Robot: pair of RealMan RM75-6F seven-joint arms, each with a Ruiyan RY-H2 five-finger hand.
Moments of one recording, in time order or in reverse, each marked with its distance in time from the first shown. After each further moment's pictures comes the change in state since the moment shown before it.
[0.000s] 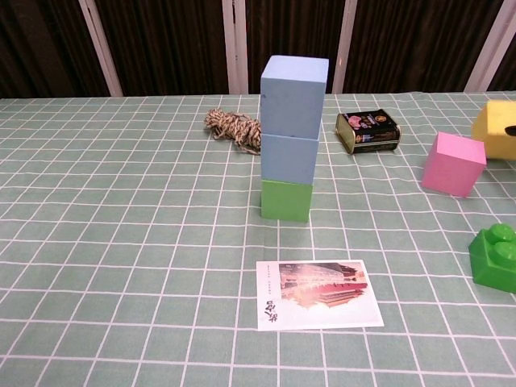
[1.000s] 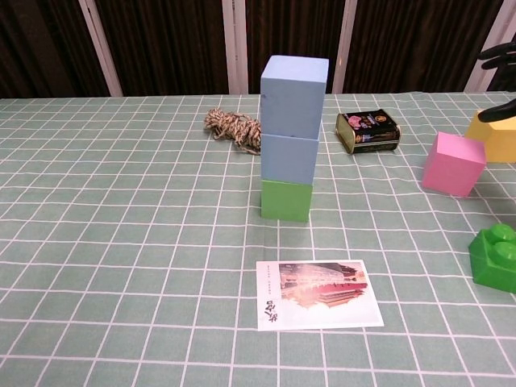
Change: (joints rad) left arm 0.007 0.005 0.008 -0.003 0.016 0.007 -0.012; right arm -0.148 0.613 -0.041 -0.966 -0.111 -0.204 0.037
